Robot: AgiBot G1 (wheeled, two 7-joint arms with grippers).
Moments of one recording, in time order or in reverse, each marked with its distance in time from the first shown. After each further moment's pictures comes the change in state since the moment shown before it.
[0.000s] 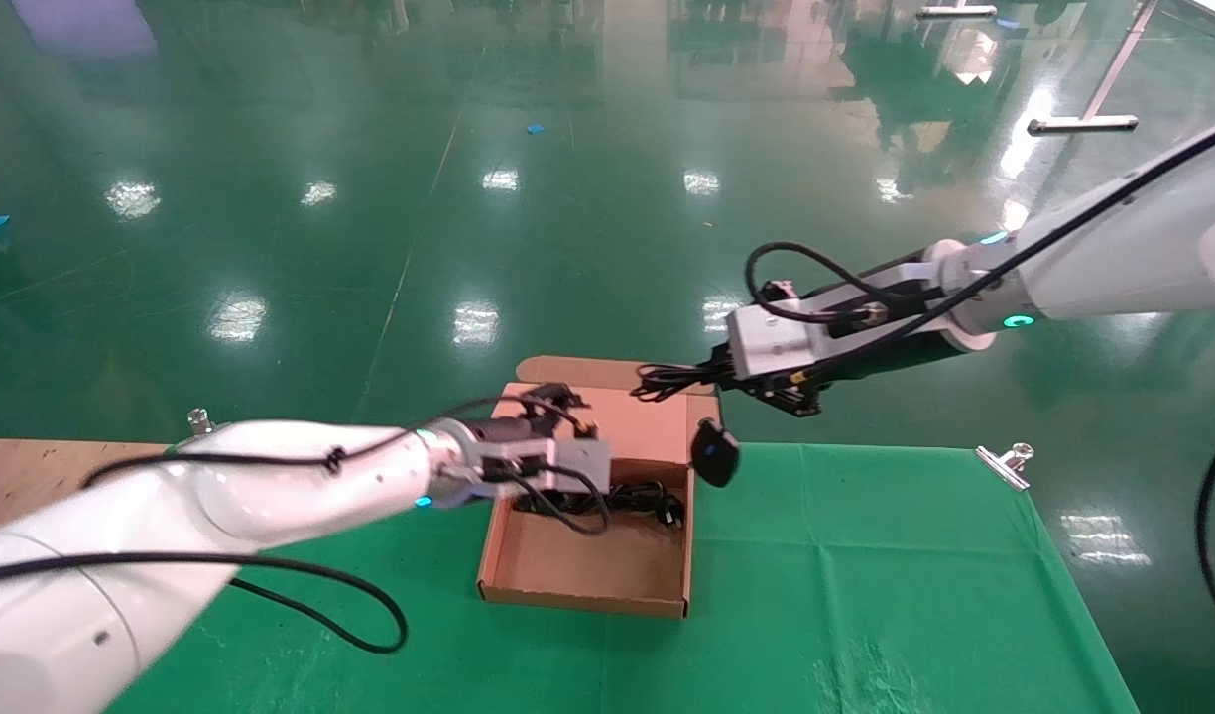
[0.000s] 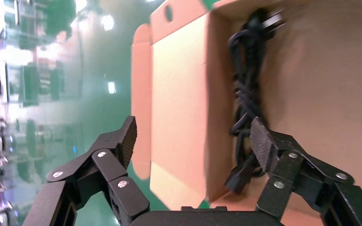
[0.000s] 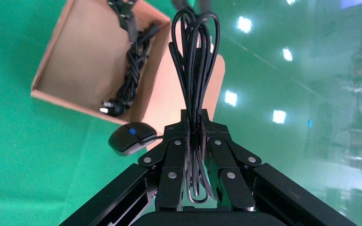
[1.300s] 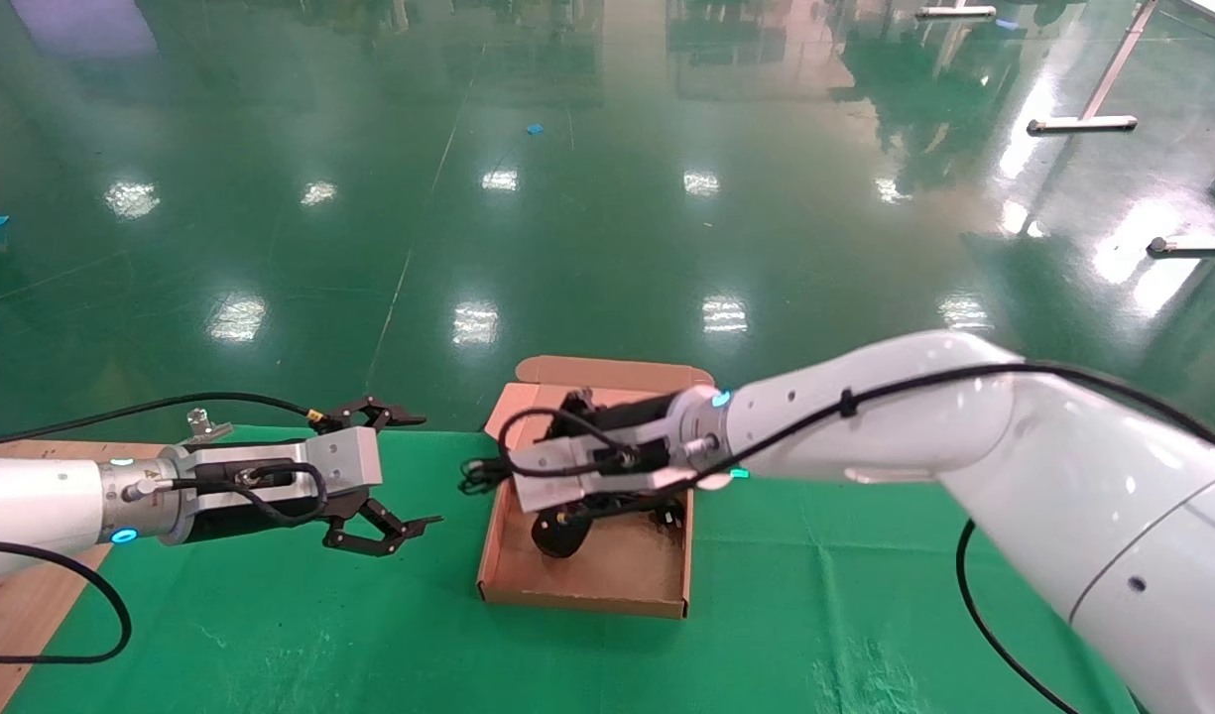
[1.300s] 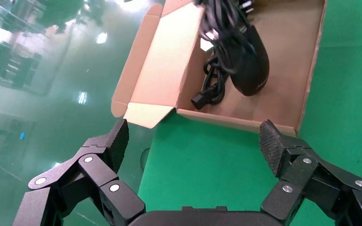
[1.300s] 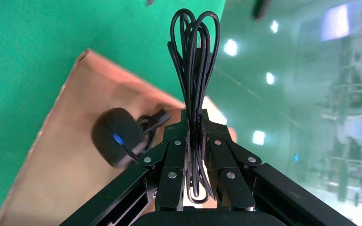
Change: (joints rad) left arm 0.004 -0.300 -0.271 0.315 -0.415 0.595 0.466; right arm -0.333 -0.049 -0.512 0.618 0.269 0.494 0.420
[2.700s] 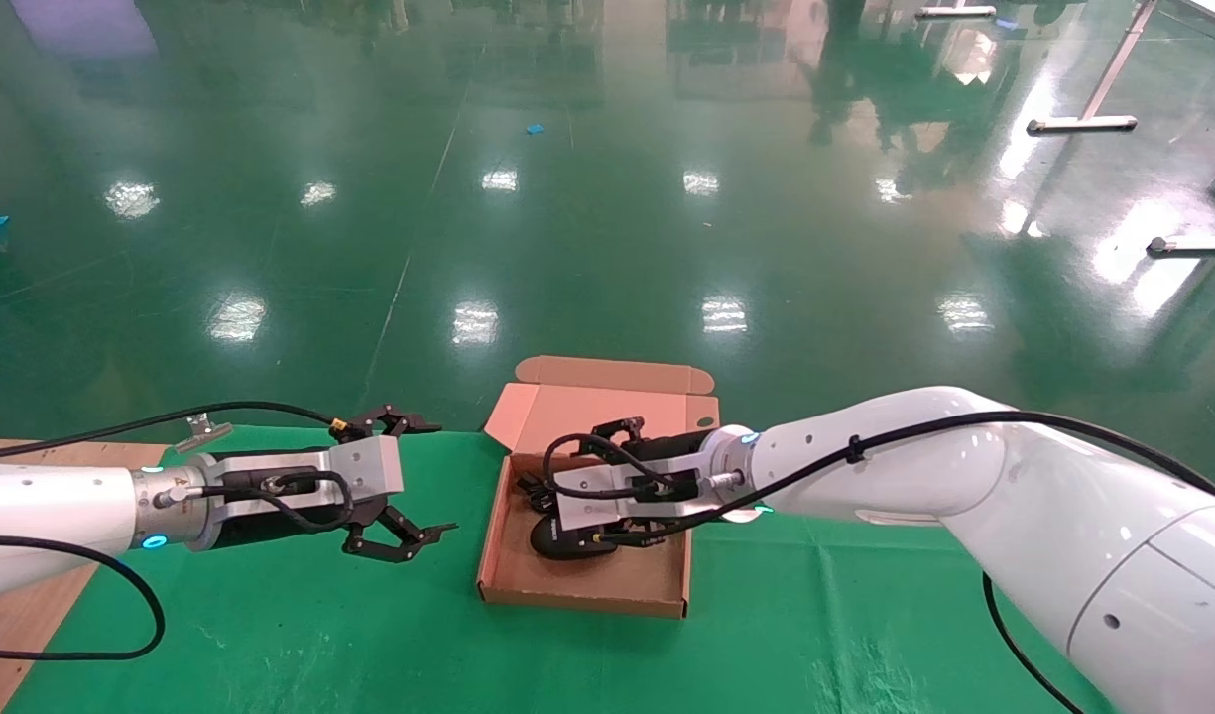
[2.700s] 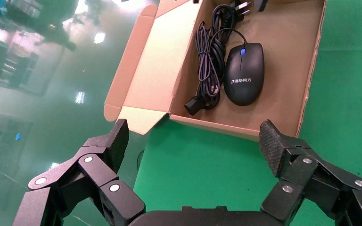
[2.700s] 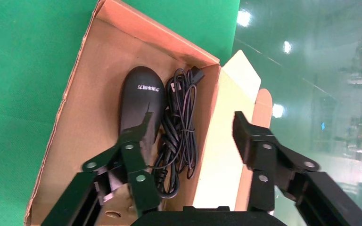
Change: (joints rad) left arm 0.012 0.045 -0.019 0.074 -0.014 0.011 0.026; right arm -0.049 0.019 -0.118 -0.043 0.095 0.077 0.049
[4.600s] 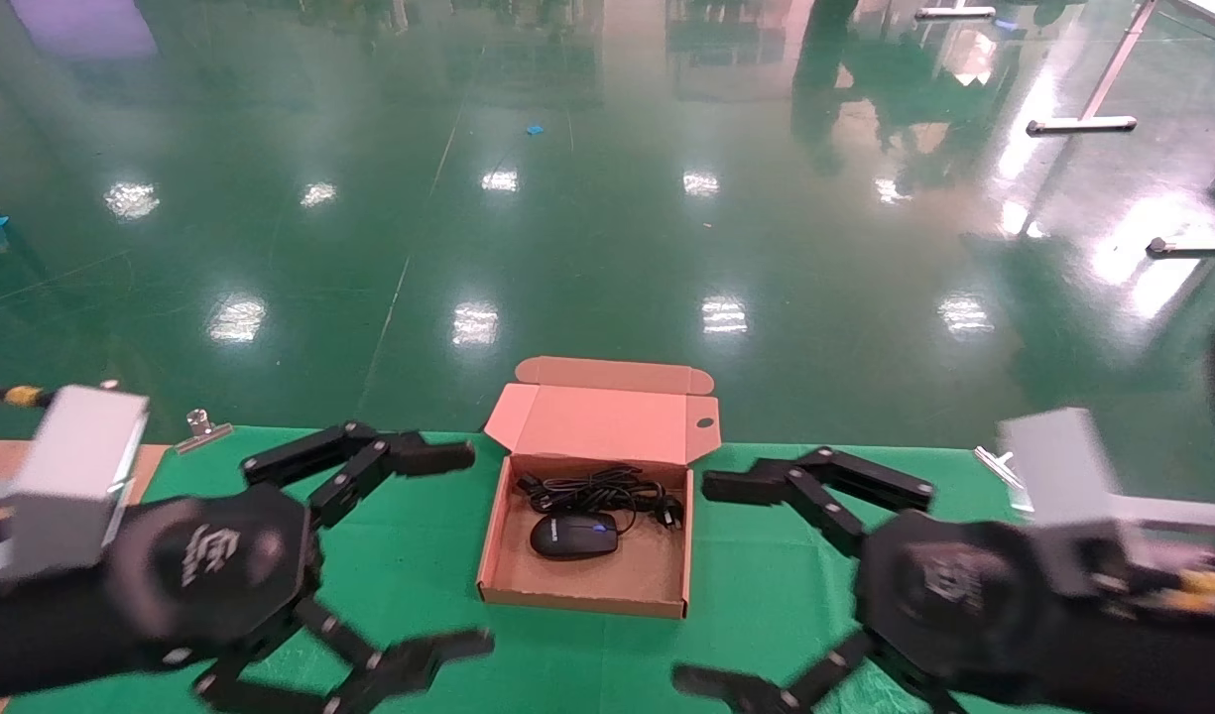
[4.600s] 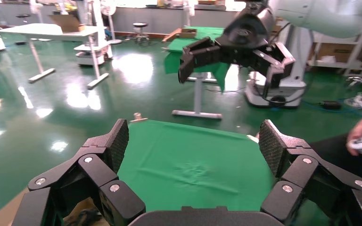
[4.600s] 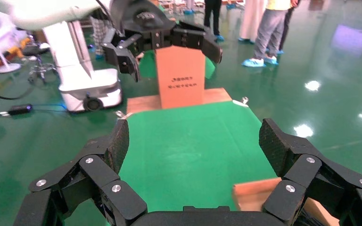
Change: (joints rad) left arm 0.456 -0.405 -0.673 -1.039 -0.095 0.313 -0.909; right arm -0.496 0.650 0.894 0.605 0.534 -0.705 0.436
